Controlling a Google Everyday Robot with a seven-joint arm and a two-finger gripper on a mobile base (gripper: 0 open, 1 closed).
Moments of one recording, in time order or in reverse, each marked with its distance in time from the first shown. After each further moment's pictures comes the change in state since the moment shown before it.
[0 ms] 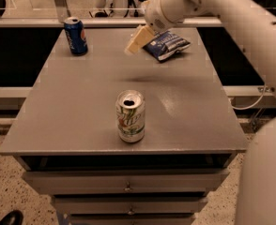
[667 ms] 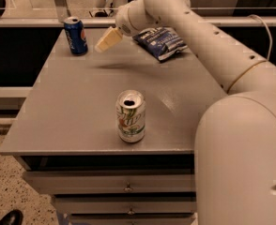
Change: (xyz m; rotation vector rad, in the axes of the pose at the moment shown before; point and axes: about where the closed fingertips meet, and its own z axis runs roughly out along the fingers) arm -0.036 -0.021 0.099 0.065 -0.115 0.109
